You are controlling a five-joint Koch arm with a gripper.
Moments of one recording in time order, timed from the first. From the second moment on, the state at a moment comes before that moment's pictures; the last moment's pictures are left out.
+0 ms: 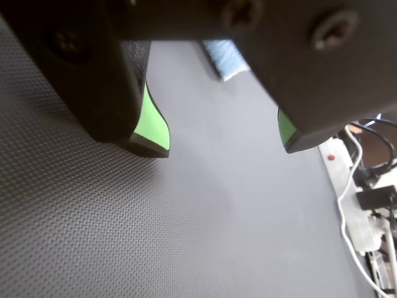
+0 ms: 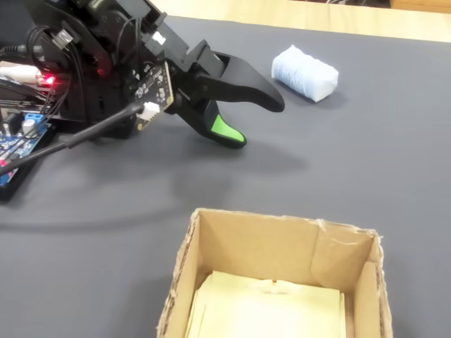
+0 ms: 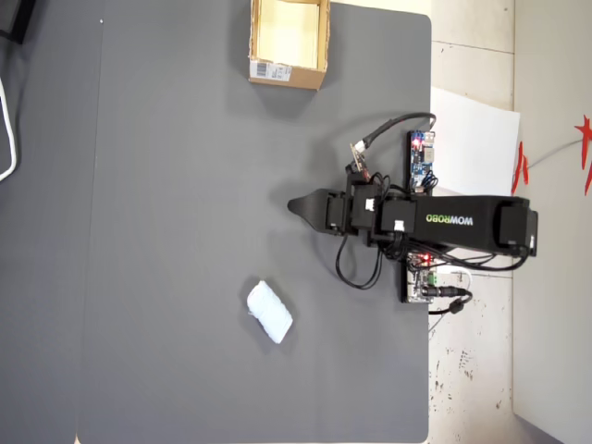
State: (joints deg) arm 7.3 130.8 176.7 -3.9 92.6
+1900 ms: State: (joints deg) arm -12.0 130.7 176.3 -3.8 105.6
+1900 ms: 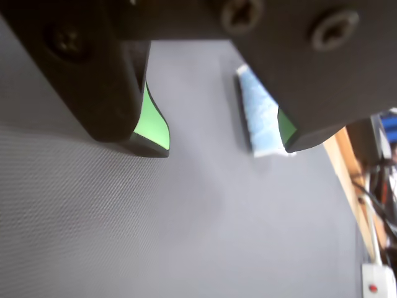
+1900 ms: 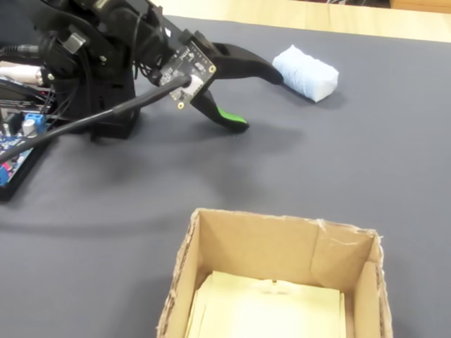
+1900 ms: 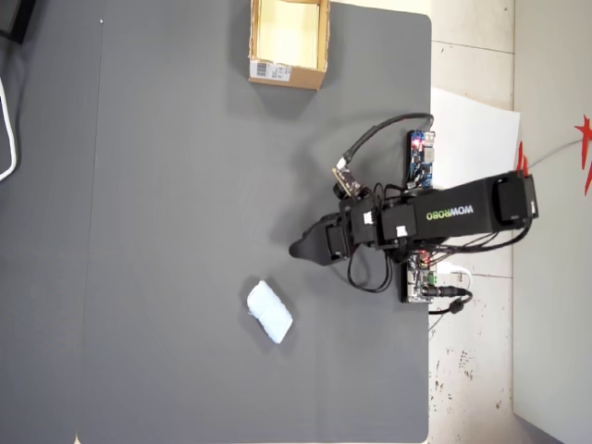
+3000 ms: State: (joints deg) arm -27.0 127.4 151.2 31.0 98.3
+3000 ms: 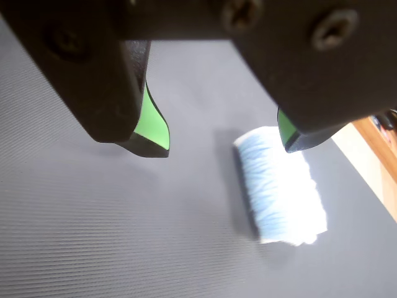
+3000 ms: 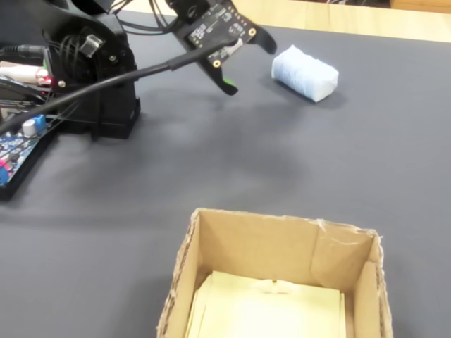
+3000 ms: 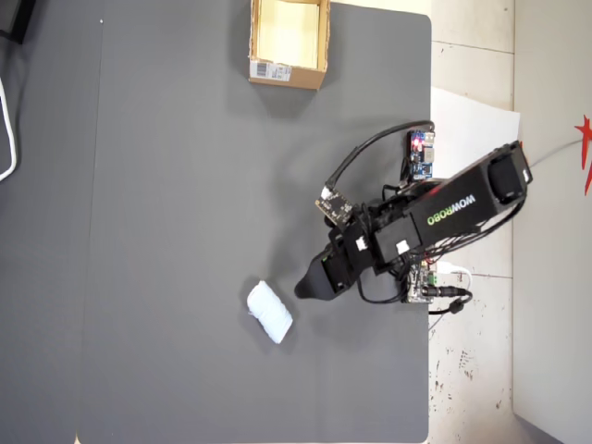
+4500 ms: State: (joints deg) arm -32.7 84.7 114.8 38.9 94.1
